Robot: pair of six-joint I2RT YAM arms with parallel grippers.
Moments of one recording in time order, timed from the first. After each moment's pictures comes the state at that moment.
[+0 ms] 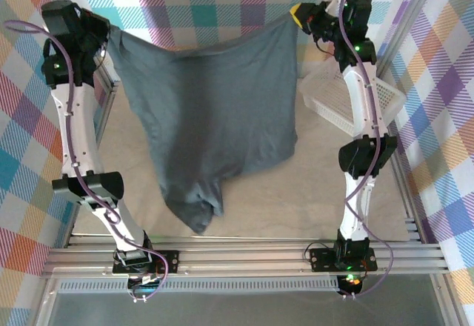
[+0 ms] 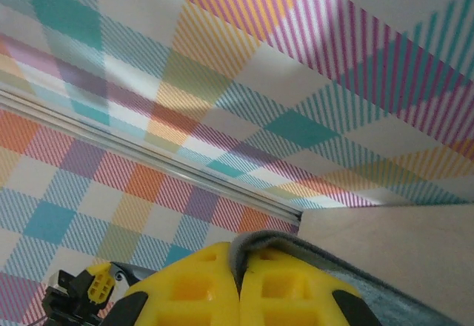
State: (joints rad) left arm 0.17 1.82 2.42 -0.77 0.10 -1.03; right arm 0.09 2.22 2.64 -0.43 -0.71 1.02
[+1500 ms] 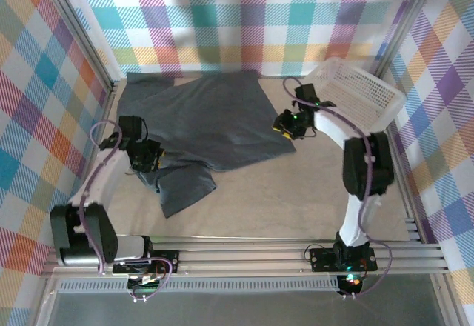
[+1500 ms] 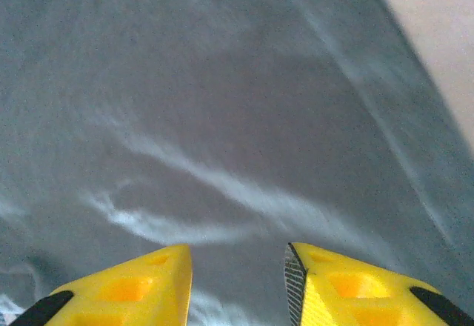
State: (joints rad) left arm 0.05 1.46 1.02 -0.72 0.16 -1.22; right arm 0.28 2.08 1.60 -0.61 -0.38 0.65
